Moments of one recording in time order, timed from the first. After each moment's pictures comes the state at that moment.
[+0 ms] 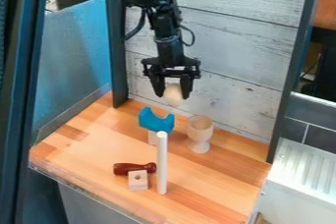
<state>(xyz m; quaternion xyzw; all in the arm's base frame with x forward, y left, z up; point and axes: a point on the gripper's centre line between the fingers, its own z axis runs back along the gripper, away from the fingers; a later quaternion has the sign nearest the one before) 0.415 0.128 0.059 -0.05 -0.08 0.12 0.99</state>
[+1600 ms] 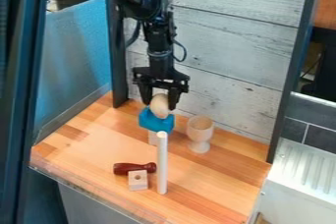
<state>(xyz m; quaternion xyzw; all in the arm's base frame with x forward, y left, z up) 0.409 0.146 0.036 0.02 -0.08 0.12 0.99</state>
